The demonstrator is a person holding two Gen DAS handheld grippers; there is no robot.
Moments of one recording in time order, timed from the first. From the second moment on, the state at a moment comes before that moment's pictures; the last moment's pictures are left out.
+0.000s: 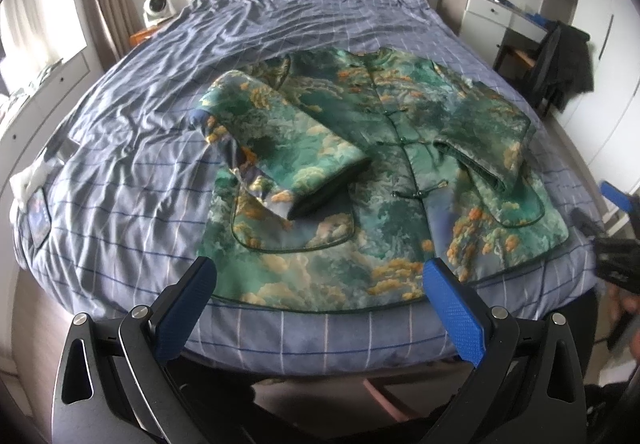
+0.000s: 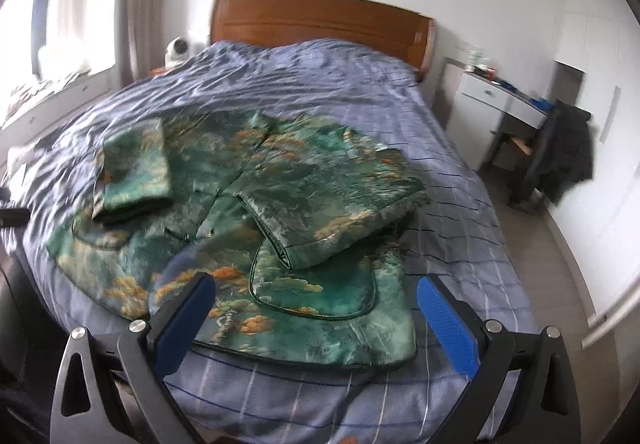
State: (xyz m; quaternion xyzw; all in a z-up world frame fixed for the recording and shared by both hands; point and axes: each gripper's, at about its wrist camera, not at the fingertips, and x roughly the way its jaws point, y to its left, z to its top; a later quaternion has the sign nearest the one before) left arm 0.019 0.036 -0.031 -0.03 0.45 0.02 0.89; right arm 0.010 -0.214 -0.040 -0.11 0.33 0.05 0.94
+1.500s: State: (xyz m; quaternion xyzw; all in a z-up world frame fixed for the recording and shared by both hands) left arm 0.071 0.051 -0.054 0.11 0.45 -0.05 0.88; right arm 0.095 -0.511 -0.038 0.09 0.29 -0.29 0.91
